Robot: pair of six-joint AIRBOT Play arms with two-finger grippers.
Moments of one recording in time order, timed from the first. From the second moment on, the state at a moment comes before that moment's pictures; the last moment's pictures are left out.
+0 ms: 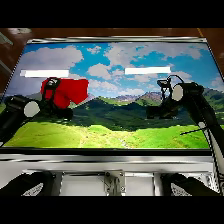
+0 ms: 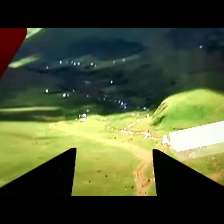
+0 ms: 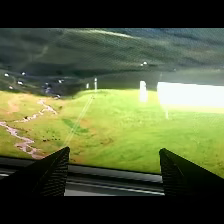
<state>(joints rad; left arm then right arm) -0.36 -1.05 0.97 1.55 -1.06 -1.71 0.21 -1.24 1.10 -1.47 1.32 1.68</state>
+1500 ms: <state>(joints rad) 0.12 -1.73 1.63 1.10 -1.02 -1.56 0.21 -1.24 1.10 -1.39 1.21 1.68</state>
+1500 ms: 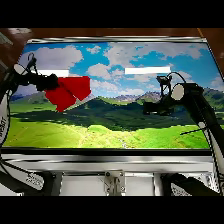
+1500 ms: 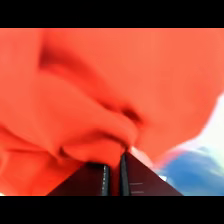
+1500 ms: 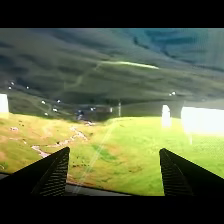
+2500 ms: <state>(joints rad) -0.67 -1.18 1.22 1.05 -0.93 -1.64 0.21 -1.15 1.11 -1.54 1.54 1.59</state>
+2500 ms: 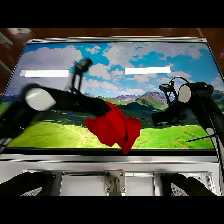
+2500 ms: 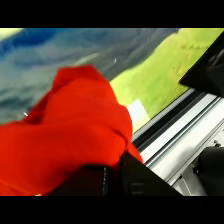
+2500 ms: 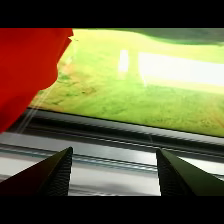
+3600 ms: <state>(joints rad) -0.03 -1.30 0.75 0.78 -1.06 -1.40 -0.02 -1.15 0.98 -1.35 1.37 1.54</state>
